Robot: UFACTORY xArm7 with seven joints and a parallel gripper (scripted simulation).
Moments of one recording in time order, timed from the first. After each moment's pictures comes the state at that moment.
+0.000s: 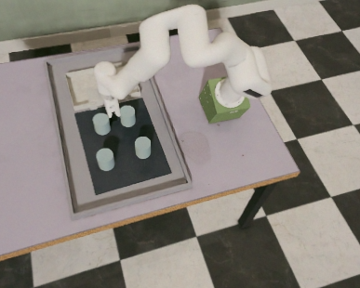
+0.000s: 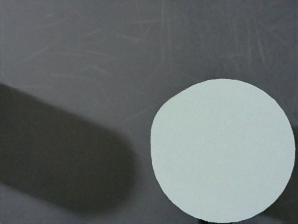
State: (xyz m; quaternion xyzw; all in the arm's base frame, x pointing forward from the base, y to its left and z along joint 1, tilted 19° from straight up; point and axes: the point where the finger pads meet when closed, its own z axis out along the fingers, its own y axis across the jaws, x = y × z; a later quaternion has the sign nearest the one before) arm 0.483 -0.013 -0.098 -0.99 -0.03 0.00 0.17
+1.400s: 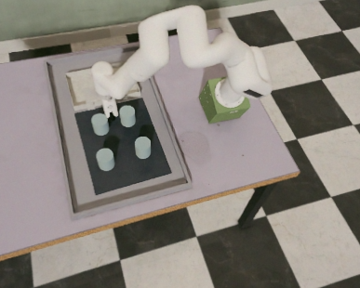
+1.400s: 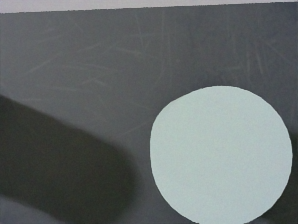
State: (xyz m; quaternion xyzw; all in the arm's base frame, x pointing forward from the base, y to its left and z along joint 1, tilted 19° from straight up) arm 0.491 -0.013 -0.096 -0.99 -0.03 0.00 0.17
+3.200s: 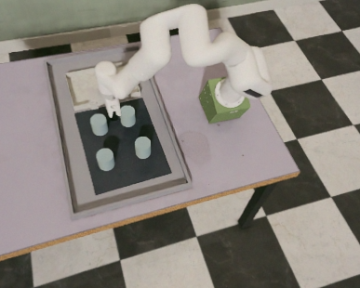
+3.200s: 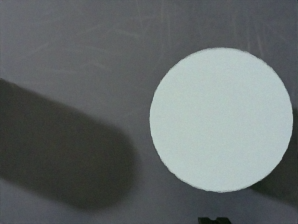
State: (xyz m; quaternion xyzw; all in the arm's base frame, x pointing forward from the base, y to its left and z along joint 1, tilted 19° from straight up) arm 0.479 -0.013 -0.097 -0.99 -0.03 0.00 0.17
